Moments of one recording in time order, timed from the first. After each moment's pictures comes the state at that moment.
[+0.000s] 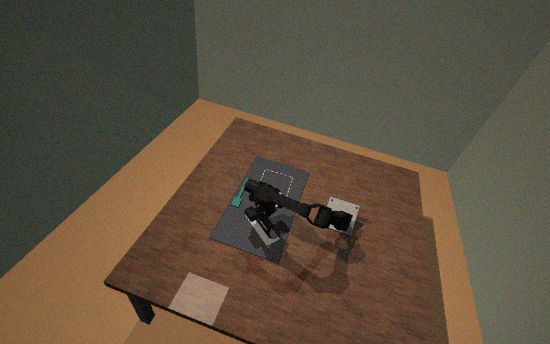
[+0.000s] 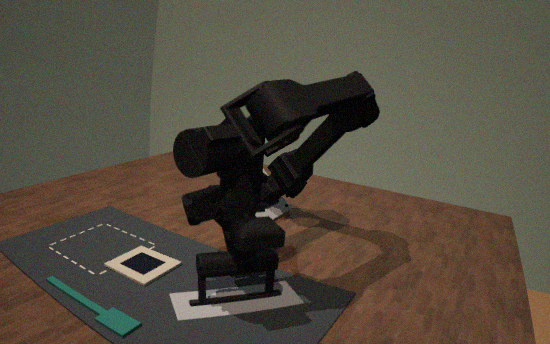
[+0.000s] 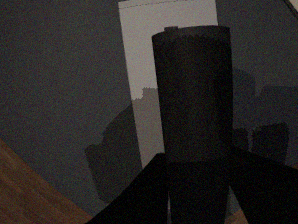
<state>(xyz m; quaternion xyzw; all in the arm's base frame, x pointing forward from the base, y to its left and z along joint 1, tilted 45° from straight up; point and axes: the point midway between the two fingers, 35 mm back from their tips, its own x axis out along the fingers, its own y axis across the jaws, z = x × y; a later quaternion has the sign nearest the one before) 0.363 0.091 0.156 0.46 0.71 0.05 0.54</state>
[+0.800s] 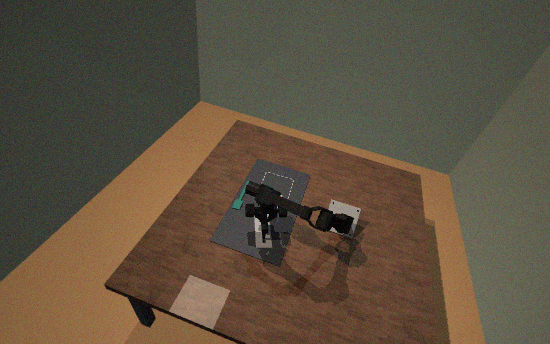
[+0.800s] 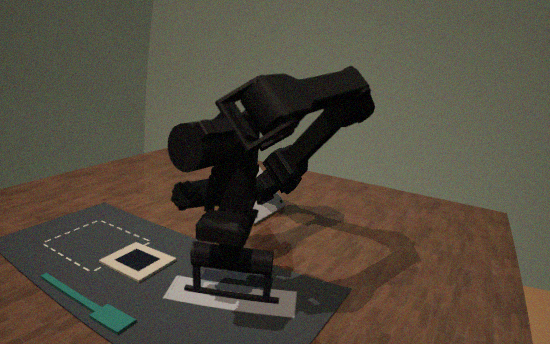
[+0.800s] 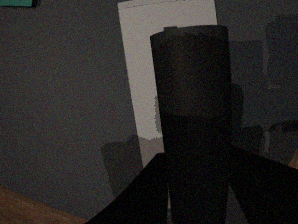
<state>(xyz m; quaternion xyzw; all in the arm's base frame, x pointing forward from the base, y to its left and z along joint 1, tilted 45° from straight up) 0.364 0.091 0.156 0.58 0.69 -0.13 0.40</state>
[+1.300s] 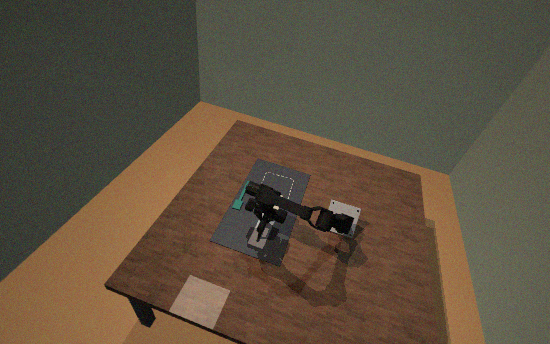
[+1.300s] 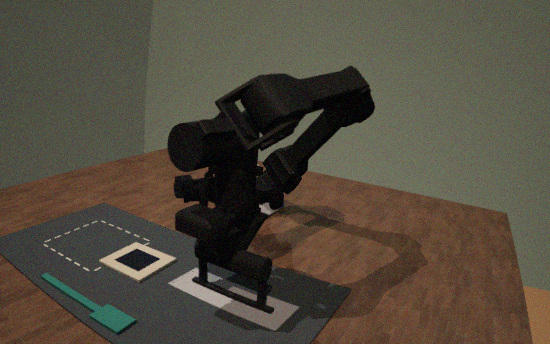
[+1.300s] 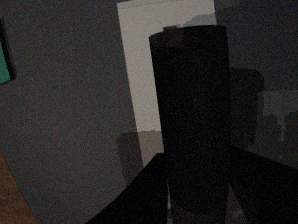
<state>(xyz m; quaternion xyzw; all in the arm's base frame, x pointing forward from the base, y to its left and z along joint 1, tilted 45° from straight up) 0.364 0.090 0.156 0.65 0.65 -0.27 0.27</state>
